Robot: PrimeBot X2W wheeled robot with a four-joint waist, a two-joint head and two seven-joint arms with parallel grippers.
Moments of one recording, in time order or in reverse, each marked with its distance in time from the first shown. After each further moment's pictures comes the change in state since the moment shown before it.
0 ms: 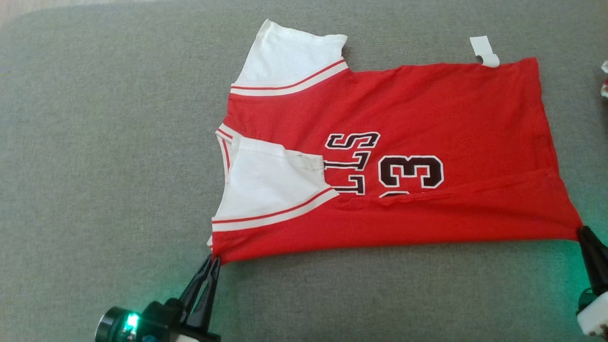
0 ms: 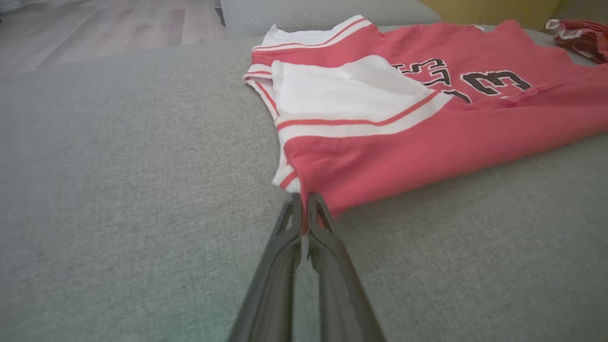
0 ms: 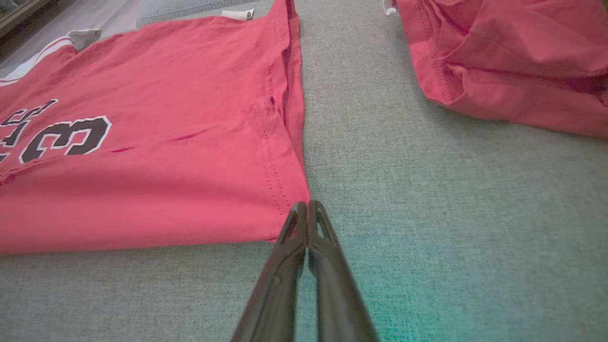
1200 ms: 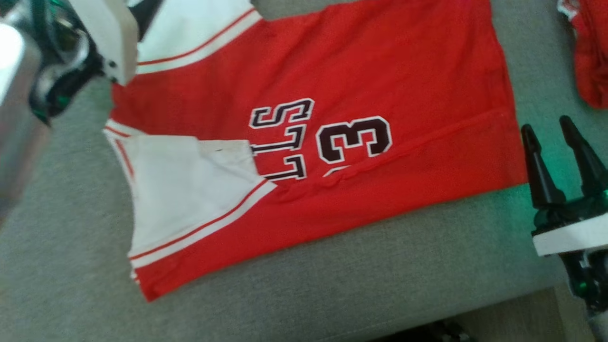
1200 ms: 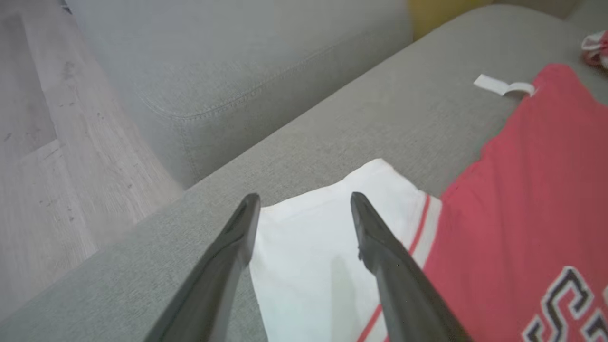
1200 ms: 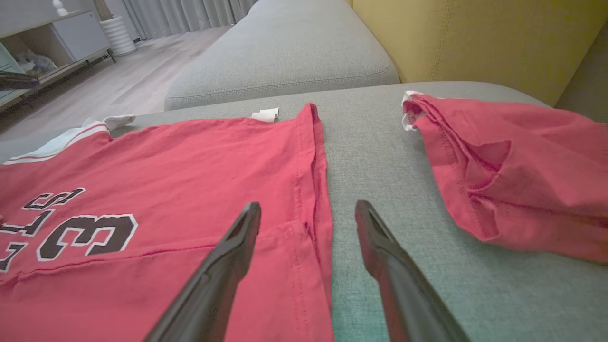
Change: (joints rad) left arm -1.136 0.146 -0.120 0.289 -0.323 -0.350 0.724; right arm -0.262 0.061 0.118 -0.188 -0.075 0.000 -0.118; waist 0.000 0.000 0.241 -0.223
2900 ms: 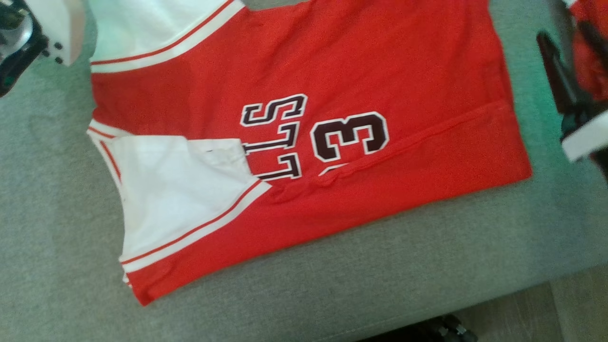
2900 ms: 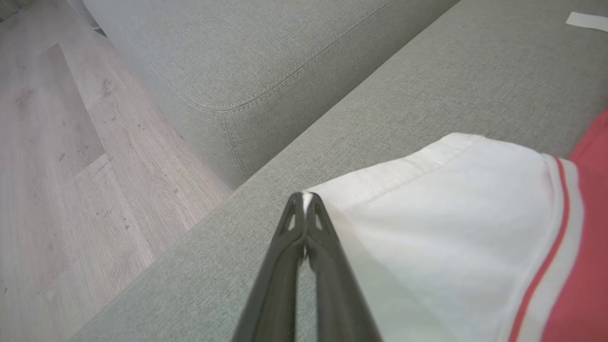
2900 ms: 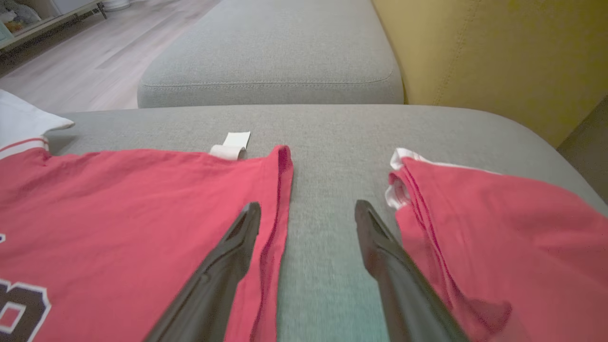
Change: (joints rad) left arm -0.246 0.107 -0.418 0.235 -0.123 0.000 -0.262; right arm -0.388 -0.161 0.165 0.155 0.148 0.000 0.191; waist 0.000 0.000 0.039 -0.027
